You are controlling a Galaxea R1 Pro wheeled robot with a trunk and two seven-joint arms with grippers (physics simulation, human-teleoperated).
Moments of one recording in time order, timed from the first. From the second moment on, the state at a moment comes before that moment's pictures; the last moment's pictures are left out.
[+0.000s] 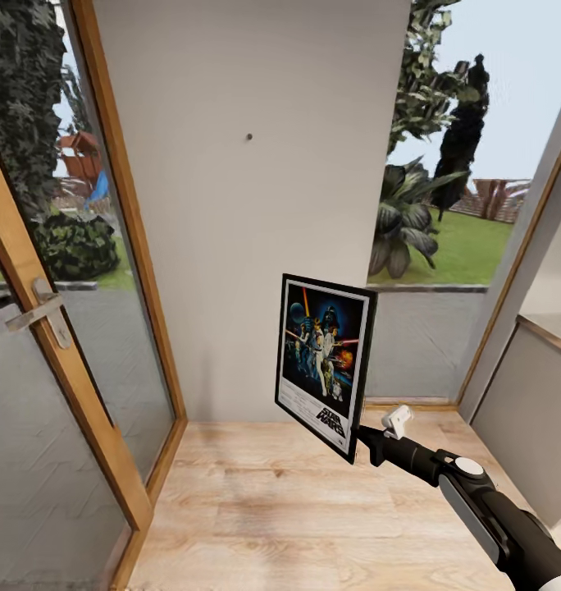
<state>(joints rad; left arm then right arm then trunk) 0.05 0.08 0.25 -0.72 0.06 -0.07 -0.25 -0.43 -0.33 0.28 -1.06 -0.39 0.12 0.61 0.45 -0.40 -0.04</state>
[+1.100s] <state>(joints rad) 0.05 0.08 0.24 -0.72 0.06 -0.07 -0.25 -0.55 -0.32 0.28 -1.32 -0.40 0.49 0.63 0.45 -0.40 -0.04</state>
